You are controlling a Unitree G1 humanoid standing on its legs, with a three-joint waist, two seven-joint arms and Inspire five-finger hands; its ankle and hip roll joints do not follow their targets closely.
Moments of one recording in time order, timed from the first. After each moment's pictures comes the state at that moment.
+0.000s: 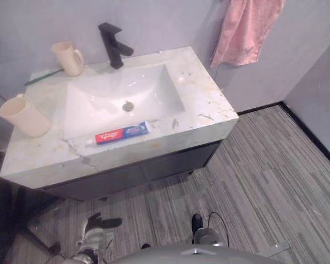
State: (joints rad) left arm -0.02 0.21 -0.18 1.13 -0.37 -0.12 0.36; right arm 0.06 -0.22 0.14 1.23 0.31 0.21 -0.08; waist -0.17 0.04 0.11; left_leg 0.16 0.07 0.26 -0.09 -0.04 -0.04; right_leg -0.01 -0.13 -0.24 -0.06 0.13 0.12
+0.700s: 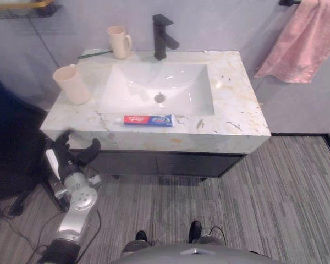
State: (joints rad) left arm 0.12 0.45 -0.10 0.04 -0.20 -0.12 0.79; right arm 0.05 -0.27 0.12 1.24 0.36 0.19 -0.07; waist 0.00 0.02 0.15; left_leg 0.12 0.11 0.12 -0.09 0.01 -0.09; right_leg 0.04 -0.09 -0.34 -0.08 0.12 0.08
